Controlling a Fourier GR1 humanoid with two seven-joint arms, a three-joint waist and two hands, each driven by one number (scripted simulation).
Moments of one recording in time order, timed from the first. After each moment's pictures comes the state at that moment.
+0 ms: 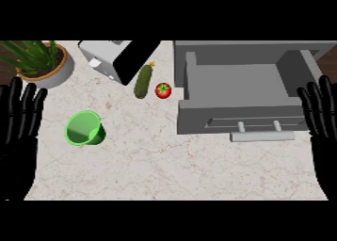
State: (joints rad) left arm 0.02 0.06 0.00 -2.10 0.01 0.00 -0.02; right arm 0.00 -0.07 0.00 -2.10 0.02 0.05 0.00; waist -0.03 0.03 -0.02
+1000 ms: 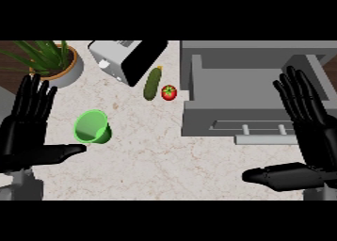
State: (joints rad) left arm -0.09 0.11 0.20 -1.69 0.24 -0.08 -0.02; right arm -0.10 -0.11 -0.01 -1.96 -0.04 0.14 0.07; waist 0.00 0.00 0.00
